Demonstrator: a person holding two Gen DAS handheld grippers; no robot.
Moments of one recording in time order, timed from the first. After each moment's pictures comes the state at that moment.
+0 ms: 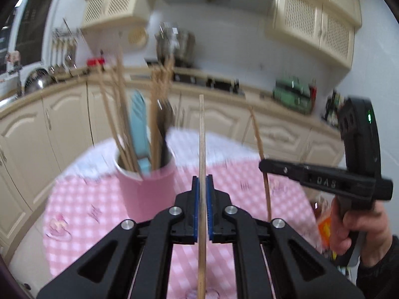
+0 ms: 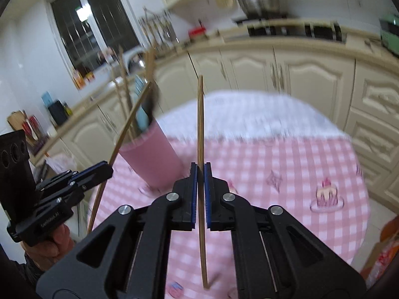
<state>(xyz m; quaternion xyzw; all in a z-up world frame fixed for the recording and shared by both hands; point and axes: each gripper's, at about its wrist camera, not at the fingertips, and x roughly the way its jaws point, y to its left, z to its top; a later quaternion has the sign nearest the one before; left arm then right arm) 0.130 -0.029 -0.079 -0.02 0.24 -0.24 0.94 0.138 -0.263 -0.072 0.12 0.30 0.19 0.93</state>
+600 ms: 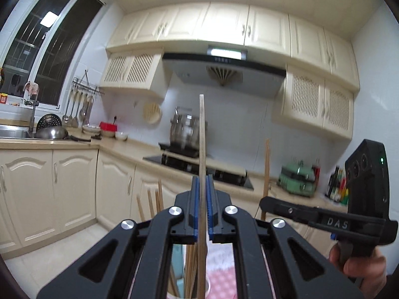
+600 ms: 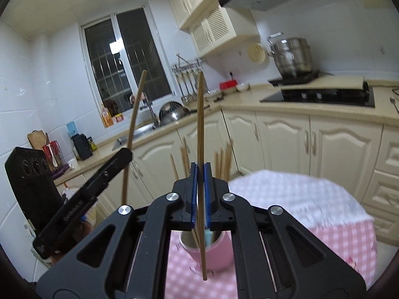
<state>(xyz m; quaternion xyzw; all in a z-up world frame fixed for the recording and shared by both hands) 0.169 0.022 0.021 -0.11 0.03 -0.22 0.97 0.179 -0.205 0.040 0.12 0.17 0.24 0.95</state>
